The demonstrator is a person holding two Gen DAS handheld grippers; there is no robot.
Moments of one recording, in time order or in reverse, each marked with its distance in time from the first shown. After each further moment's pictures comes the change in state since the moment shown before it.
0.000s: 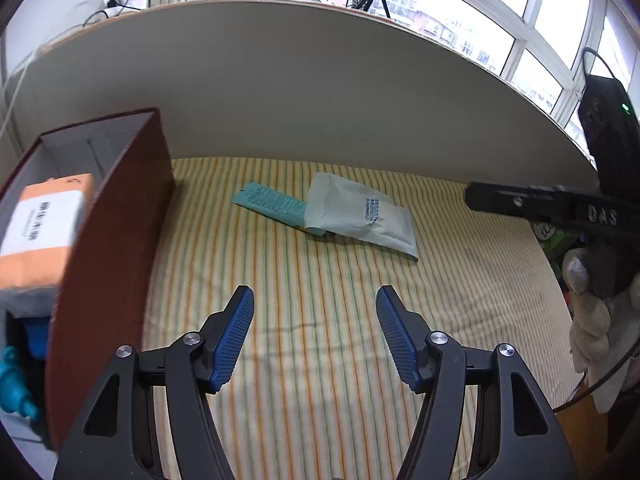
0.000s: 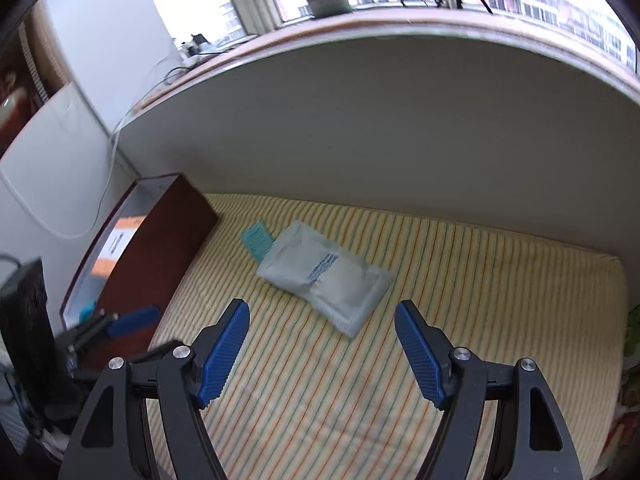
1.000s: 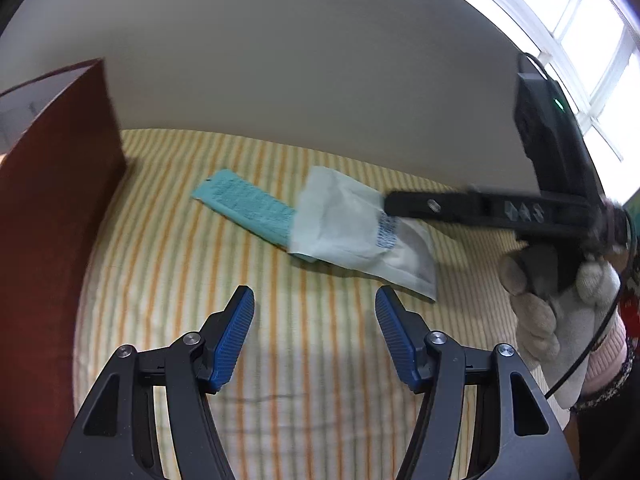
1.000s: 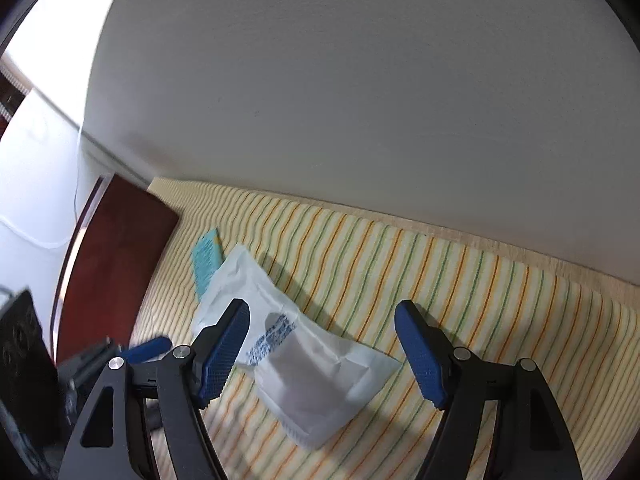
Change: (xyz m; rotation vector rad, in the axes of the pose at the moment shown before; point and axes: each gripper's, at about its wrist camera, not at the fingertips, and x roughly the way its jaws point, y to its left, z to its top) left arm 0.062 0.012 0.023 -0.122 0.084 -0.054; right arm 0.127 -0.036 0.045 -0.020 0.190 0.139
